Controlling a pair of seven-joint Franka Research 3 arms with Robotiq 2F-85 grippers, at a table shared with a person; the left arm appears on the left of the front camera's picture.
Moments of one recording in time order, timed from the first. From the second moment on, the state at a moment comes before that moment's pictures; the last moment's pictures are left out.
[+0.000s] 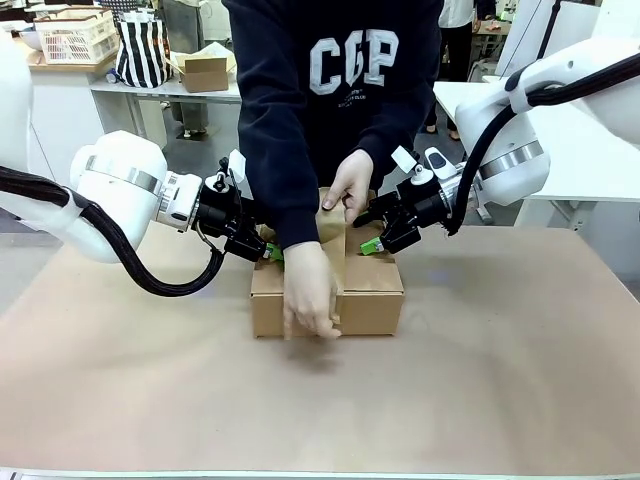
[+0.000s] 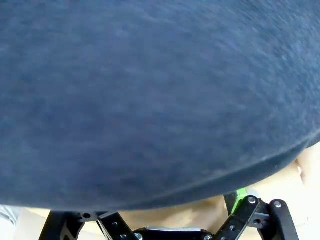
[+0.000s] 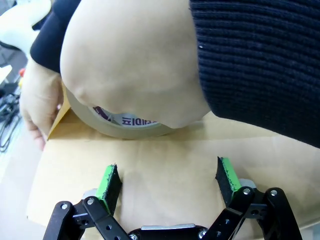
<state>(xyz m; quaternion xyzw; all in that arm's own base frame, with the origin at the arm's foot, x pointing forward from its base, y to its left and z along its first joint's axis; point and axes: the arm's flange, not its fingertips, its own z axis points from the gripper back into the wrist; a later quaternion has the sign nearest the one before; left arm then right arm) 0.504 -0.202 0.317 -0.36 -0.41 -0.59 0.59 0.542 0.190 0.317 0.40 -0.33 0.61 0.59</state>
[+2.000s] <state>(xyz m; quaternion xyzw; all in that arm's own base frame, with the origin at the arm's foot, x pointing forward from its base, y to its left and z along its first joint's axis) 0.504 -0.202 0.318 -0.36 -0.41 -0.59 0.59 0.542 0.190 0.317 0.40 -0.33 0.61 0.59</state>
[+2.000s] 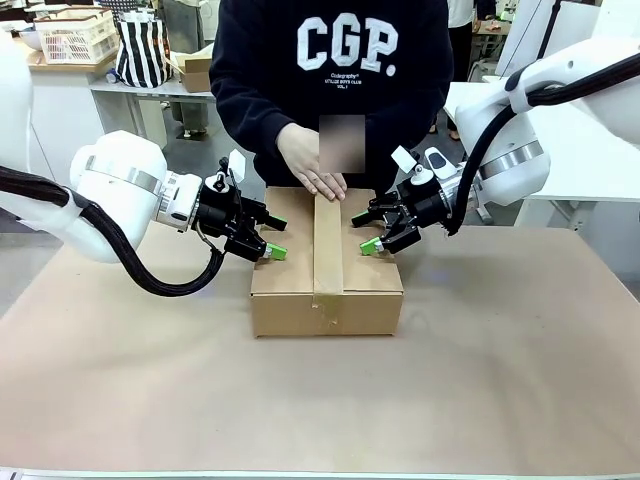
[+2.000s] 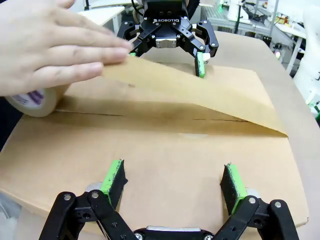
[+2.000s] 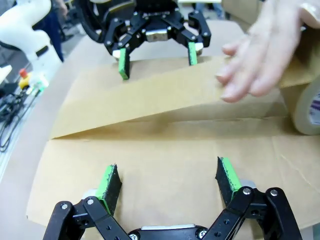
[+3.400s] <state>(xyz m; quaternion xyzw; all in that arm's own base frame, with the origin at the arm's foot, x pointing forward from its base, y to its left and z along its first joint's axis) 0.504 -0.202 0.318 -0.36 -0.41 -0.59 0.59 0.542 0.190 0.317 0.40 -0.33 0.61 0.59</state>
